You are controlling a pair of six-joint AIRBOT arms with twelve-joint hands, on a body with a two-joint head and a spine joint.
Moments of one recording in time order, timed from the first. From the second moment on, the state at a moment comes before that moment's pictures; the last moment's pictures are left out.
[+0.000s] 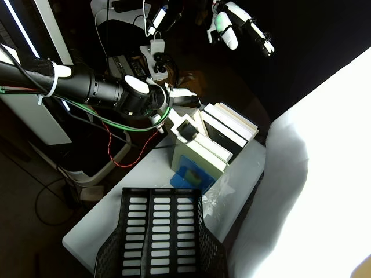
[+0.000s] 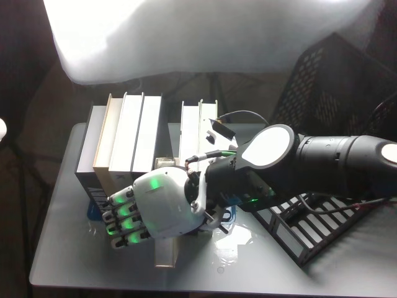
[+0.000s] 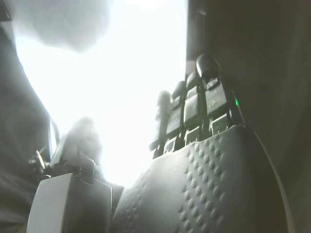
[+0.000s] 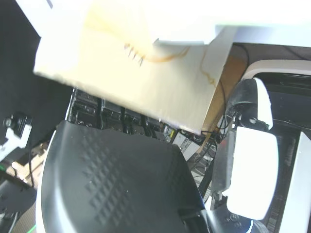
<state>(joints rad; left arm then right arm) 1.28 -1.00 1.23 -0.61 -1.38 0.26 -0.42 -1.79 1.66 -1.83 0.40 -0.36</state>
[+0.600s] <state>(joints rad) 1.28 -1.00 1.23 -0.61 -1.39 0.26 -0.44 -1.81 1.67 -1.88 0.40 -0.37</state>
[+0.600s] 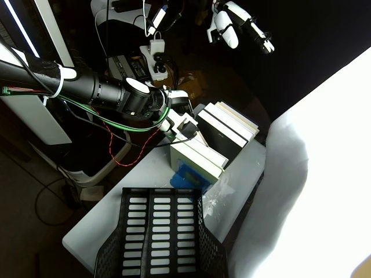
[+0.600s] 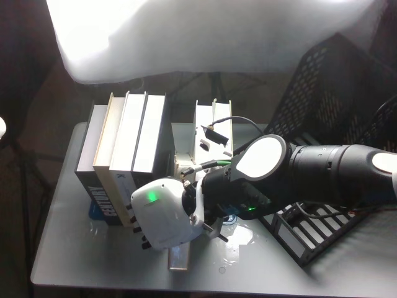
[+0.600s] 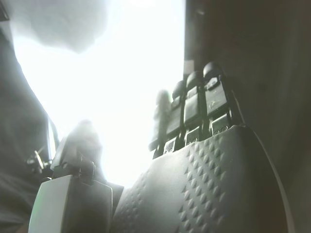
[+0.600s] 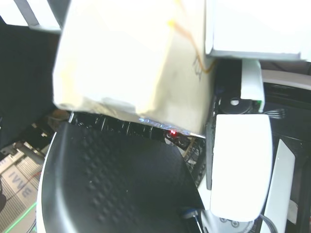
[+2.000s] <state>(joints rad) 1.21 -1.01 1.24 -0.56 -1.37 0.26 -0.24 -1.43 1.34 -1.62 0.54 -0.36</state>
